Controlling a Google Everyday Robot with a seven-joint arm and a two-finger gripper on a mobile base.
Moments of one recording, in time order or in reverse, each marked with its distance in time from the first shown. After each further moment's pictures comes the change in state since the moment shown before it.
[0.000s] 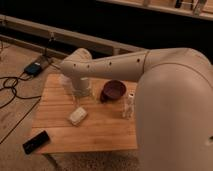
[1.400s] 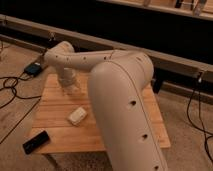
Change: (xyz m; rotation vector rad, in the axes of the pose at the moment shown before) arm -0.102 0.089 0.025 -0.004 -0.036 -0.233
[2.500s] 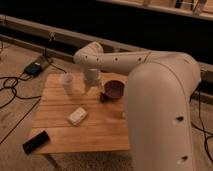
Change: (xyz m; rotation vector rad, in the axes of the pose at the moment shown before) arm 0.052 -0.127 -0.007 0.032 -0.012 0.321
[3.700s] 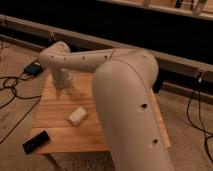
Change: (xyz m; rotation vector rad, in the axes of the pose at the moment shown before) arm 0.028 0.138 -0.015 -0.073 0.048 -0.252
